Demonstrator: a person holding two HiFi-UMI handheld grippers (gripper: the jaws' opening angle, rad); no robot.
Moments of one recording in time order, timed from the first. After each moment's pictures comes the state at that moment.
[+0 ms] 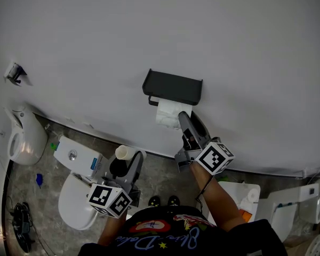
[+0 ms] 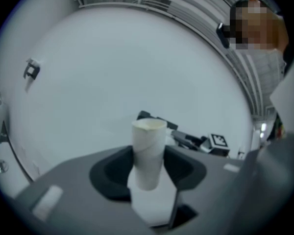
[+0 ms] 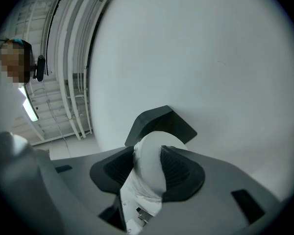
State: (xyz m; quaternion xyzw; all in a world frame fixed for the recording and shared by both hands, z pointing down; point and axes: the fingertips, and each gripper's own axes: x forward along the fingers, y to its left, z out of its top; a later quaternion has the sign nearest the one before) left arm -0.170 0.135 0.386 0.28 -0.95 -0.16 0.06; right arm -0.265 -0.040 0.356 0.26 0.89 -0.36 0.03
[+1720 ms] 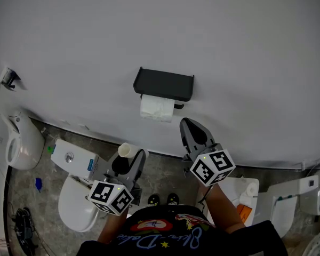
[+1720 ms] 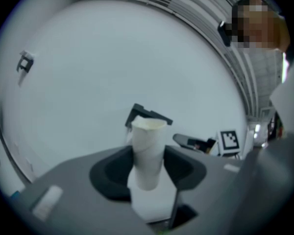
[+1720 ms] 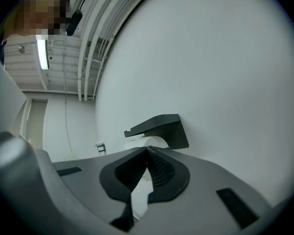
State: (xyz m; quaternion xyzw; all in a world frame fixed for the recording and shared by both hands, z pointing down) left arm -0.171 0.105 0.395 0.31 -0.93 -0.16 0.07; right arm -0.226 -0.048 0.359 0.24 0.96 -0.14 0.01
